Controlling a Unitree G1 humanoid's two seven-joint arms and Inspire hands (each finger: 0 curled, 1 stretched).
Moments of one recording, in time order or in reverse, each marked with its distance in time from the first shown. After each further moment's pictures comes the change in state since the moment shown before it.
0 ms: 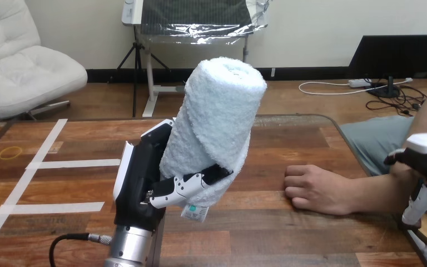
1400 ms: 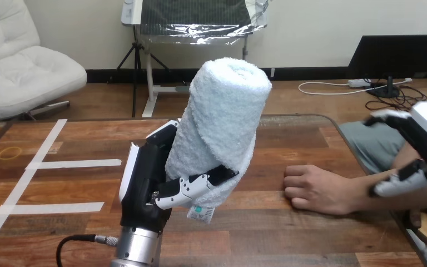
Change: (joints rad) left arm 0.005 -0.004 -0.039 -0.001 -0.013 0.000 0.029; right arm 0.259 0.110 -0.280 -0.337 0.173 -0.029 -0.237
